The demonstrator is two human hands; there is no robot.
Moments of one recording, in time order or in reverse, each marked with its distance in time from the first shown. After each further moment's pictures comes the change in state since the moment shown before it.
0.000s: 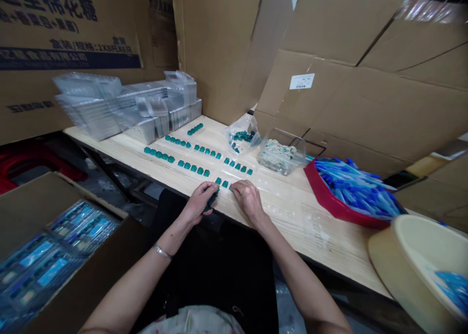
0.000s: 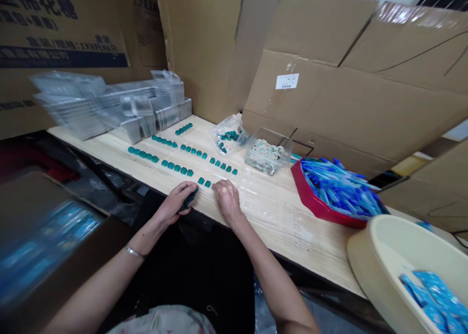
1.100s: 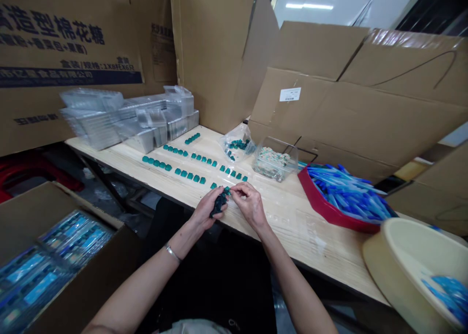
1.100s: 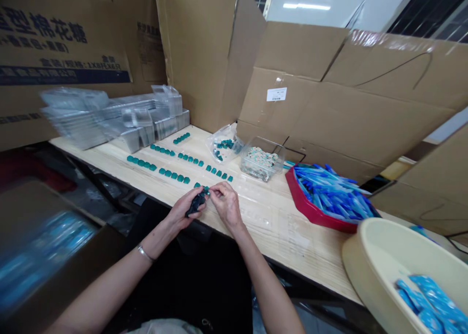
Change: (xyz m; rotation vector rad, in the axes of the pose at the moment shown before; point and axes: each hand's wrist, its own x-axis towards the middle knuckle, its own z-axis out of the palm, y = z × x) left_hand 0.011 -0.006 0.032 -0.311 -0.163 -0.069; right_hand -0.003 -0.013 -0.030 0.695 0.251 0.172
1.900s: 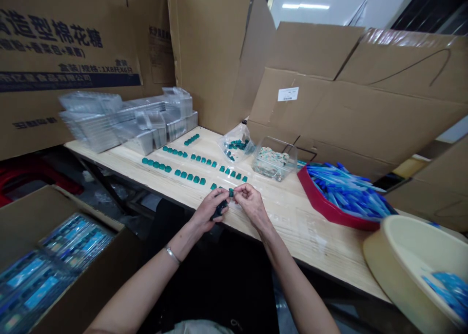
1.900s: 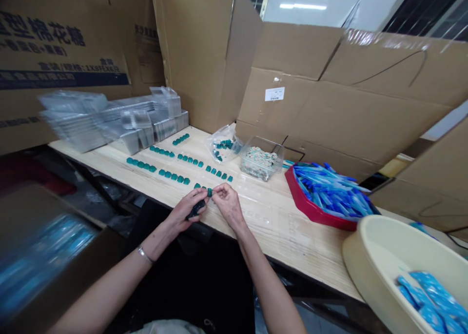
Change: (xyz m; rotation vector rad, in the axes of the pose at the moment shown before) left_hand -0.007 0.003 0.003 0.138 -0.096 -0.010; right_hand 0.000 0.013 0.002 0.284 0.005 0.336
